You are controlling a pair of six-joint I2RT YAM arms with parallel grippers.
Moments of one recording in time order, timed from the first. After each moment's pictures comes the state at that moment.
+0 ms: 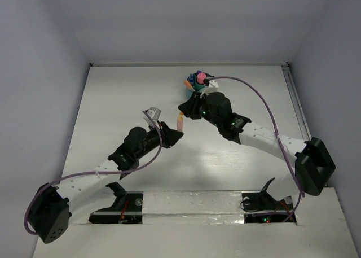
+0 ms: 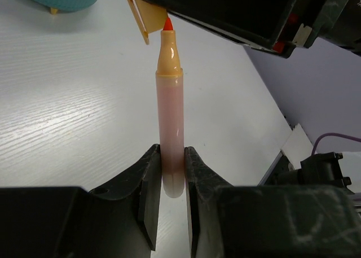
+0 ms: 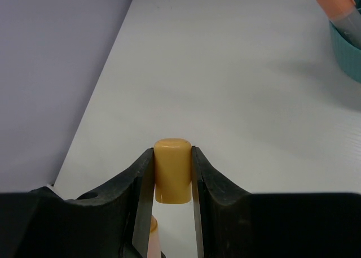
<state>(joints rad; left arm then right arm) -0.73 0.91 0.39 0.37 0.11 -0.64 0.79 1.45 1.04 0.17 0.11 0.65</state>
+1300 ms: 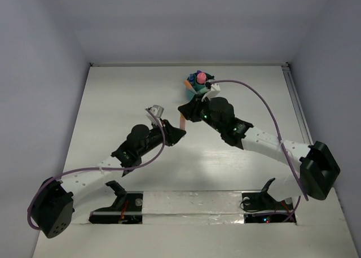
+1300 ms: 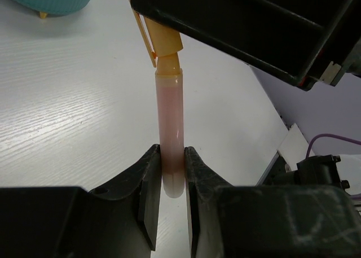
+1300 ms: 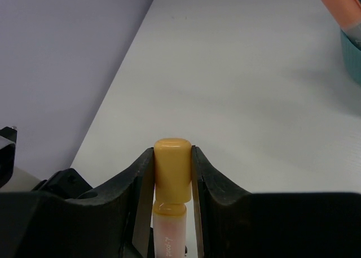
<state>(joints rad) -0.73 0.98 0.42 0.42 0.13 -0.64 0.82 1.40 0.97 0.25 0.13 0.64</state>
